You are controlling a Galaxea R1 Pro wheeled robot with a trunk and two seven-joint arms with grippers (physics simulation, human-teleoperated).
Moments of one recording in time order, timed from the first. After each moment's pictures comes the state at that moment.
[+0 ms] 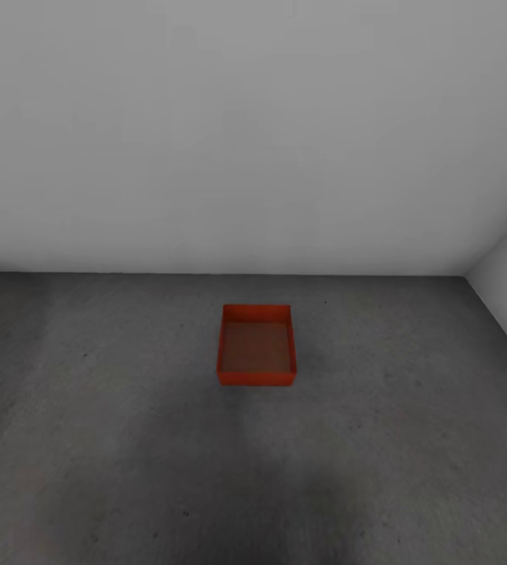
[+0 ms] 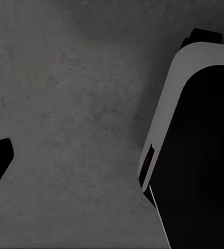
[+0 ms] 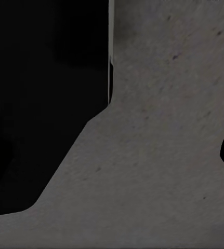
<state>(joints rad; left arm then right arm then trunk) -0.34 0.10 0.02 0.00 0.19 -0.09 0.13 -0.14 -0.03 0.14 0.03 -0.14 -0.23 -0.07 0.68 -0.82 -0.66</state>
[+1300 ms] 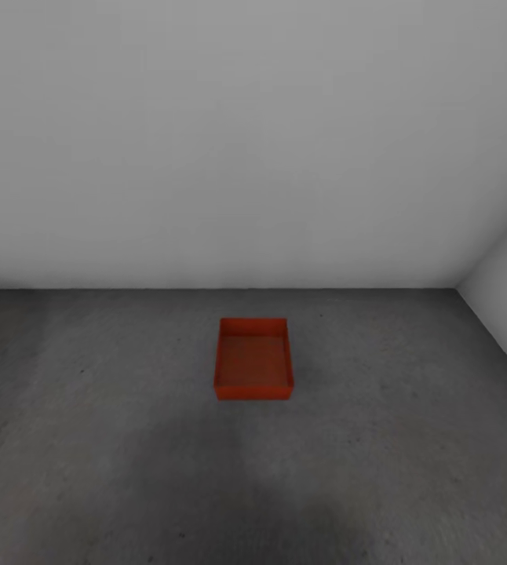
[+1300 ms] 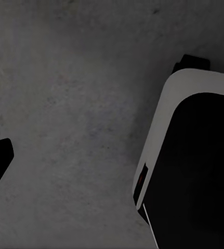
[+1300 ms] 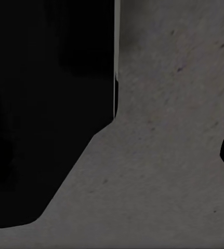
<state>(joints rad) -0.34 0.10 0.02 0.00 0.19 -0.09 0.13 -0.12 -0.04 0.14 0.03 -0.14 -0.24 -0.04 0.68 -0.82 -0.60</state>
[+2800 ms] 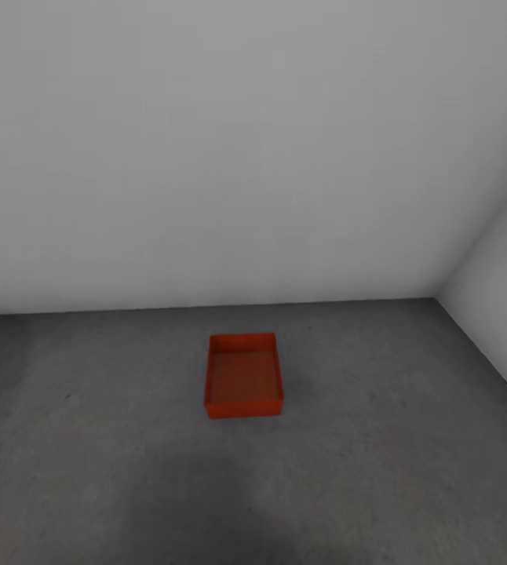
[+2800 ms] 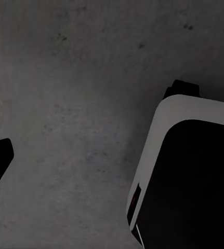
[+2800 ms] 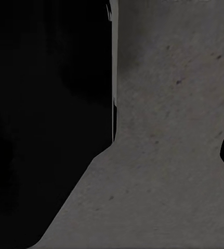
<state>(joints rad) -0.34 0.10 0.02 0.00 0.19 -0.09 0.13 -0.11 -0.04 0.14 0.03 -0.14 -0.25 -0.04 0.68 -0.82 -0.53</state>
